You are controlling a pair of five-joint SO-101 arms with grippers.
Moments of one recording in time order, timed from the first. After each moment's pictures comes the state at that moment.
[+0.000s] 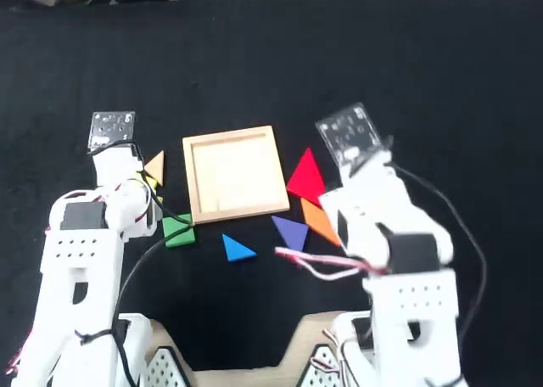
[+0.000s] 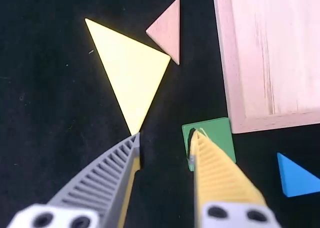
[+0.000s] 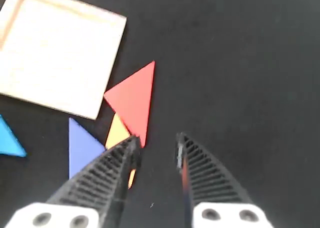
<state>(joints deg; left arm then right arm) -8.0 -42.2 55.3 59.9 -2.5 -5.2 -54.3 46.0 69.7 21.1</state>
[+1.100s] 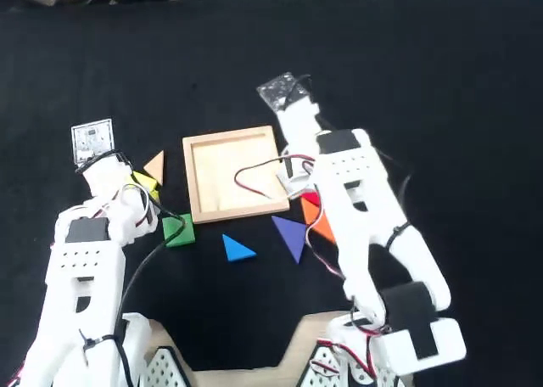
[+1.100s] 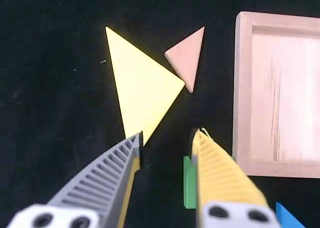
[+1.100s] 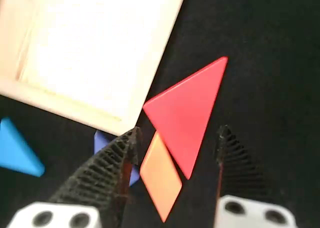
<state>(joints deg) -9.9 -44.2 65.6 44.4 7.4 -15.1 -7.5 27.9 62.3 19.1</state>
